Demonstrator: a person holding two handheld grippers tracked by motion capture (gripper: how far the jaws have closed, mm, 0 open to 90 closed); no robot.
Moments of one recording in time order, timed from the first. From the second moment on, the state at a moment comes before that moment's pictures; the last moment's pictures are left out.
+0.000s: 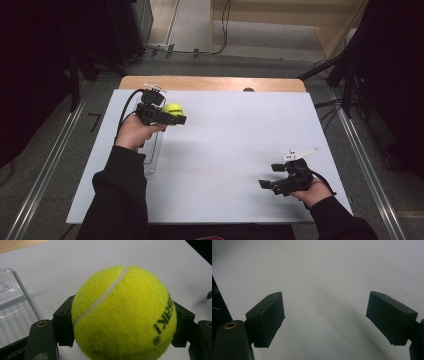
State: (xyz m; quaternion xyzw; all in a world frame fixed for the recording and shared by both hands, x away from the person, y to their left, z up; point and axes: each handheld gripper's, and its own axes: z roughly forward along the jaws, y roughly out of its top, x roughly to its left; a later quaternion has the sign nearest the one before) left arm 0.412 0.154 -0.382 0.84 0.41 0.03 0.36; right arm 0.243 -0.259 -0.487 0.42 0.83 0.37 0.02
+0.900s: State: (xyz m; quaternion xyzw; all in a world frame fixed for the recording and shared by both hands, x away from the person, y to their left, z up) left arm 0.415 0.184 -0.384 0.81 0.47 0.07 0.35; right arm 0.247 -0.256 -0.486 0.42 0.83 0.37 0.02
